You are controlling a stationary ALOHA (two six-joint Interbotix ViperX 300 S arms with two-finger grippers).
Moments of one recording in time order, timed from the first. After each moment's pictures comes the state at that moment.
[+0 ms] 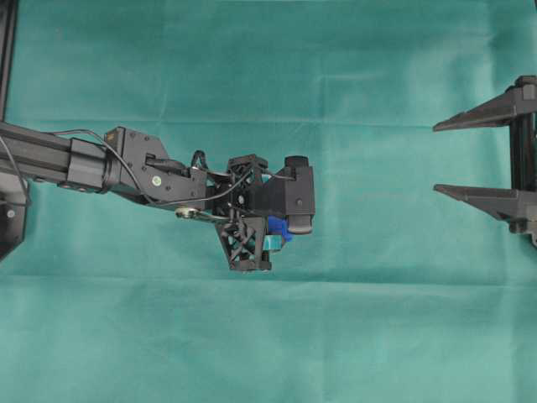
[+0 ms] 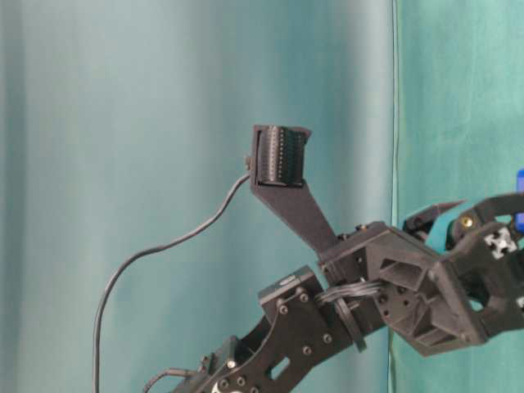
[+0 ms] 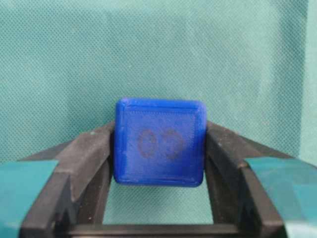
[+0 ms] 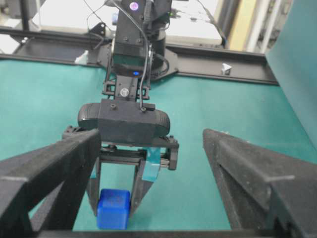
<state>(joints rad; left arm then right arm) -0.02 0.27 0.42 0.00 0.27 -0.06 -0.03 -0.91 1.14 0.02 -0.21 0.03</state>
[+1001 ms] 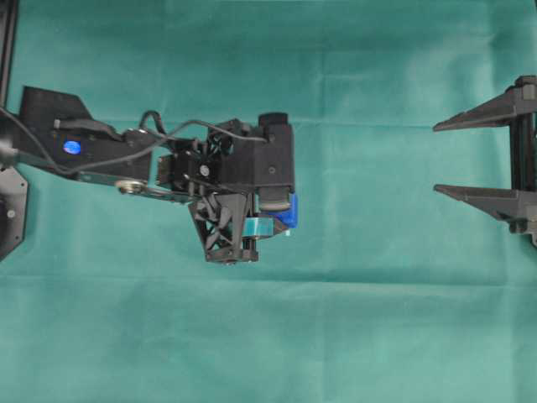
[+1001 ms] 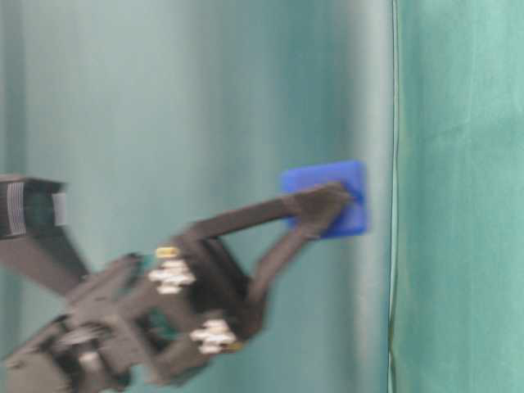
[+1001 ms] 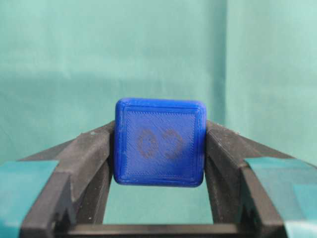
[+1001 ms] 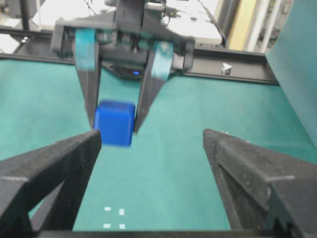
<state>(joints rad) -0.04 -0.06 0.35 0.00 0.48 -0.06 -0.03 -0.91 1.14 0.02 -0.21 0.03</state>
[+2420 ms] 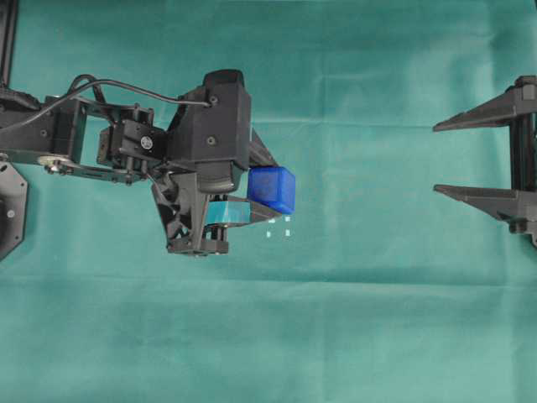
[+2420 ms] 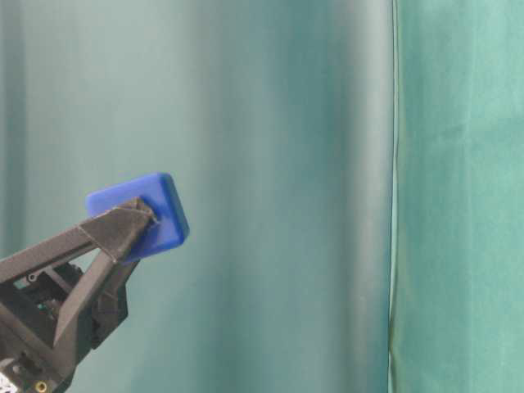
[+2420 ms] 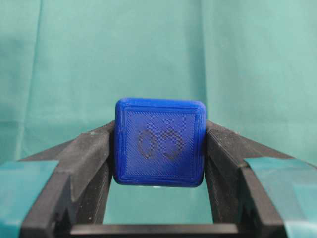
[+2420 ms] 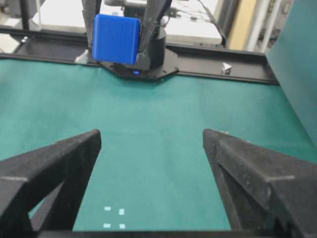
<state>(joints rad) -0.04 -0.20 0.31 0.01 0.53 -0.03 -0.03 -0.91 1.14 0.02 -0.21 0.03</state>
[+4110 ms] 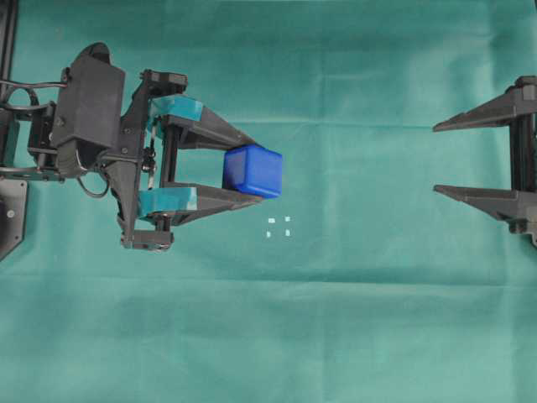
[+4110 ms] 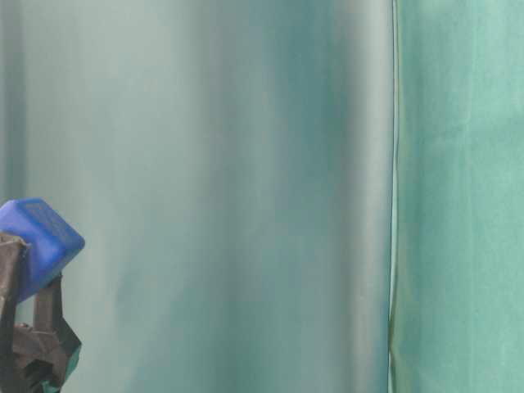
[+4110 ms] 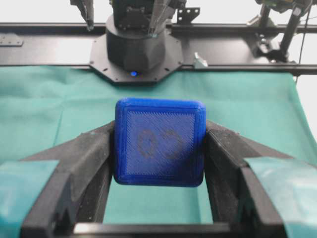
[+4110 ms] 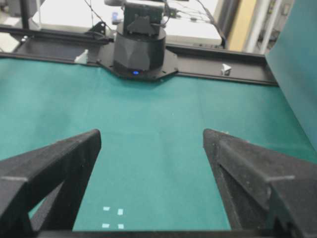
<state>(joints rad) -0.04 -0.40 0.58 0.01 -0.02 -0.03 -0.03 -0.91 1.14 0.01 -0.21 0.03</state>
